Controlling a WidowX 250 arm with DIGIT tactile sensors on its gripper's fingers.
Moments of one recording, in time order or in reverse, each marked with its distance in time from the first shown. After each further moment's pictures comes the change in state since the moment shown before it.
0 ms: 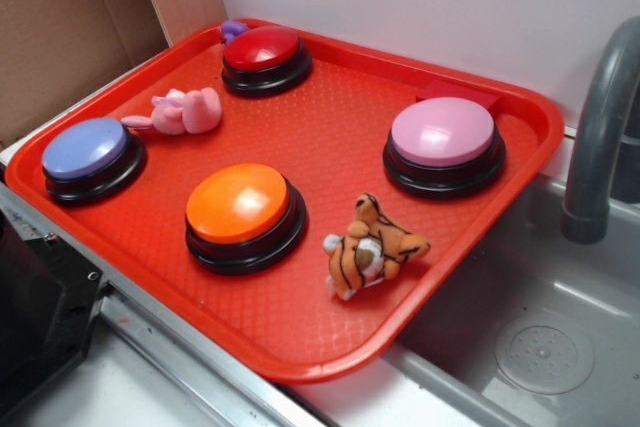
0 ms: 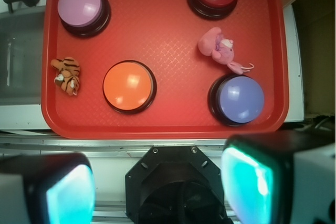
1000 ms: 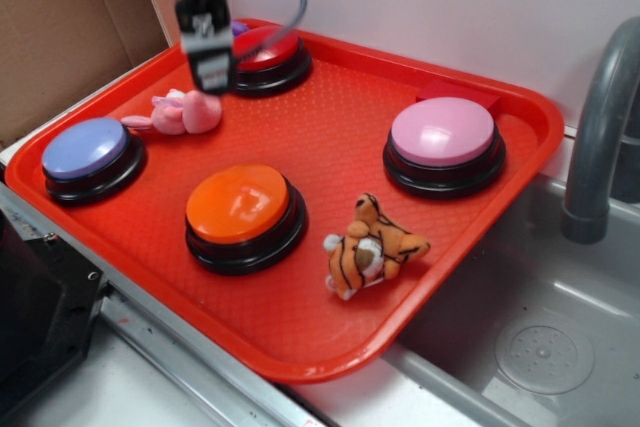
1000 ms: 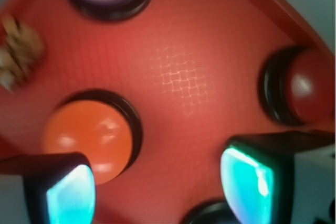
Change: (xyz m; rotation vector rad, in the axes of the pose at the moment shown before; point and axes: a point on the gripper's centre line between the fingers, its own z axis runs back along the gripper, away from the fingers) arm 0.090 -0.013 -0.131 0.112 0.065 -0.727
